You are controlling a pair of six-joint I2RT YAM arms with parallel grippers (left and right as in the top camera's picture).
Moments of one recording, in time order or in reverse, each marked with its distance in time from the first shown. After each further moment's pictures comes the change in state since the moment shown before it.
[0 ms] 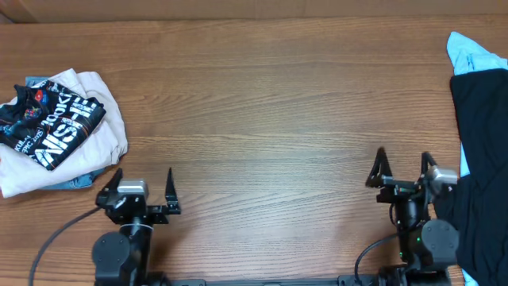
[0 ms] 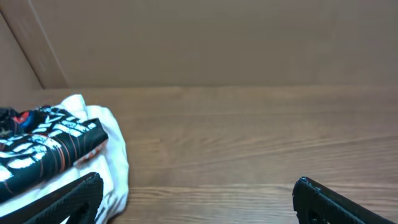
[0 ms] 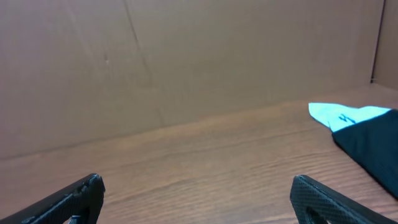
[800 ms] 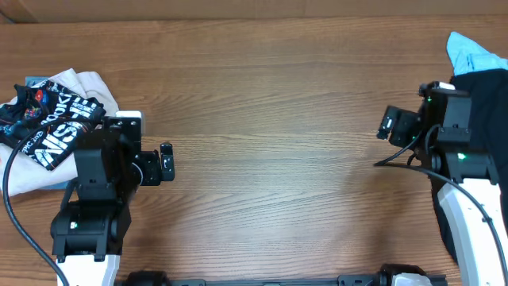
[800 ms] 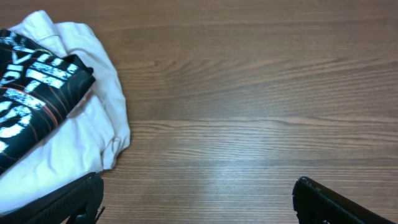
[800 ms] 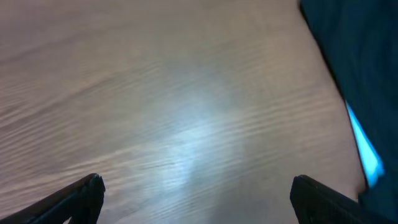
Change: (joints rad) left arm 0.000 0.814 0.680 -0.466 0.002 -0.005; right arm -0.135 1.004 0.813 -0.694 0.015 0.010
